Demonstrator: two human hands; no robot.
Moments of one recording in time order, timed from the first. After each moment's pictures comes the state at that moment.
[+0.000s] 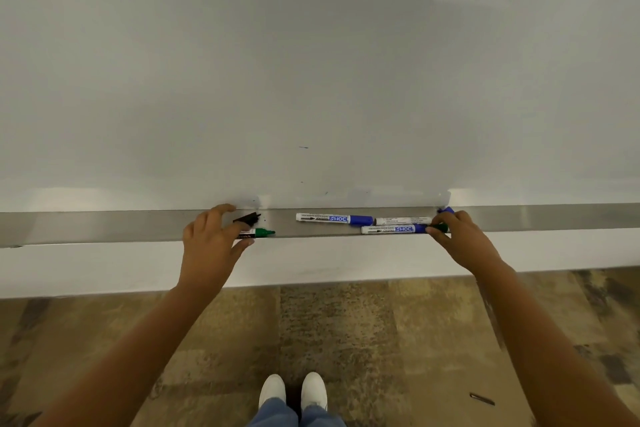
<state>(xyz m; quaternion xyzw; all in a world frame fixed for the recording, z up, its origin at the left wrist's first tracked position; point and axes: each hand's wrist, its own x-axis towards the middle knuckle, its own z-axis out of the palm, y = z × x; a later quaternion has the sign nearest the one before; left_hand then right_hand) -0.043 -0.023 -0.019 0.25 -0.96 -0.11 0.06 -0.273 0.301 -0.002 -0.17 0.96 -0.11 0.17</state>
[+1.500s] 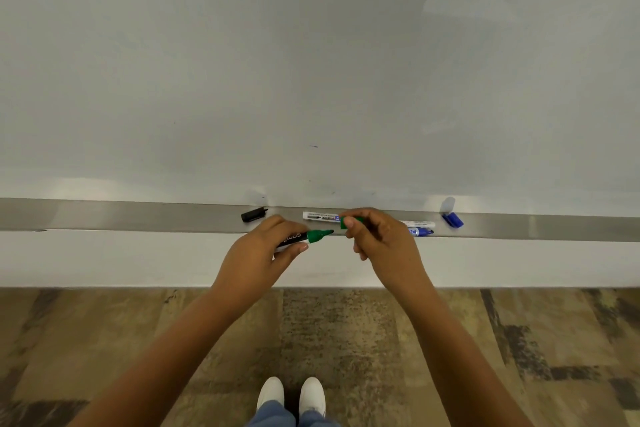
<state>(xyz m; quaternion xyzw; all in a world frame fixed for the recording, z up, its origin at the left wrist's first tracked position) -0.042 0.040 0.046 0.13 -0.93 -0.33 0.12 -0.146 0.195 0.077 -0.23 0.79 -0.52 0.21</state>
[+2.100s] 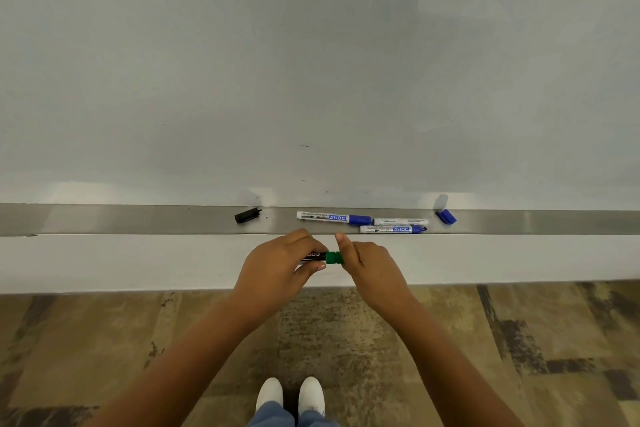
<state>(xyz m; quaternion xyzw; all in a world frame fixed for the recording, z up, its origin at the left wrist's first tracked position) -0.050 0.068 0.042 0.07 -0.95 -0.29 0.08 -0.136 0.199 0.051 -0.26 0.90 -0.28 0.23</state>
